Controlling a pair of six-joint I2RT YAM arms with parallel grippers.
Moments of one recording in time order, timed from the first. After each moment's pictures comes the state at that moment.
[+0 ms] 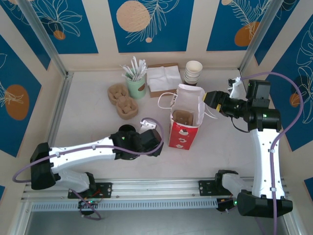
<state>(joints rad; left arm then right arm) -1.22 1.36 1.10 -0.81 -0.46 -0.74 -0.10 1.03 1.36 -1.04 -0.75 0.42</state>
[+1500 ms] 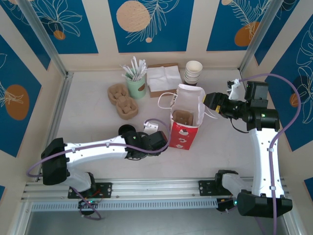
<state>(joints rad) -1.22 1.48 1.12 -0.82 -0.49 -0.84 -0.10 1.03 1.33 -1.05 -0.73 0.41</state>
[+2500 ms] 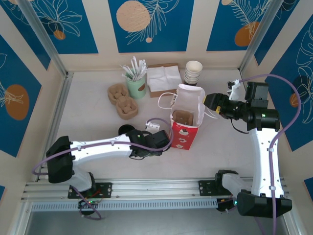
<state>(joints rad) -1.22 1.54 1.17 -0.88 -0.45 -0.88 -0.11 1.03 1.33 -1.07 -0.73 0.41</state>
